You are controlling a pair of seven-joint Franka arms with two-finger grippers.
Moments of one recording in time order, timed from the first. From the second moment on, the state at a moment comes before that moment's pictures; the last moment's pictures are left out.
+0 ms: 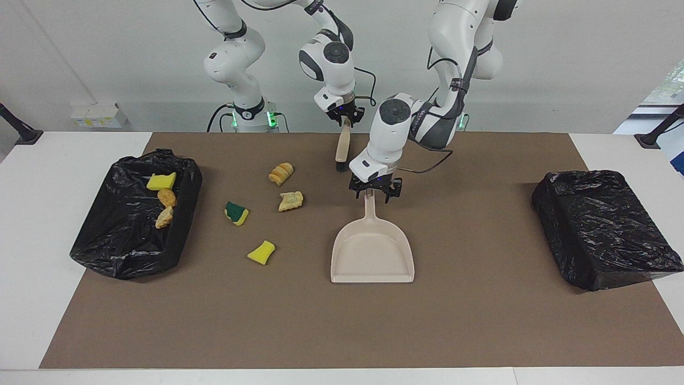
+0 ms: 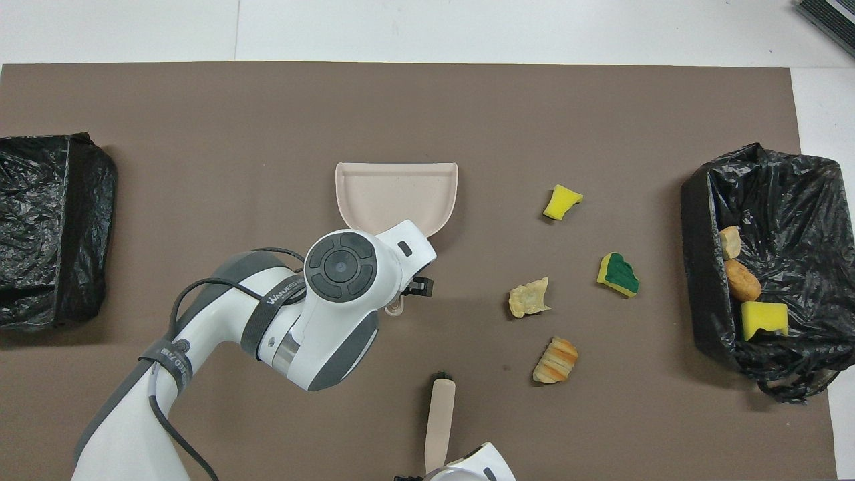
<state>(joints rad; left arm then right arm) -0.51 0.24 -0.17 -1.98 -0.02 2.29 -0.45 1.03 -0.20 0.00 -2.58 0.35 2.32 1.00</state>
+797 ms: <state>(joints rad) -0.50 0.25 -0.15 -1.97 0.02 2.34 -0.45 0.79 -0.22 -0.01 -2.41 -0.02 1.94 0.81</state>
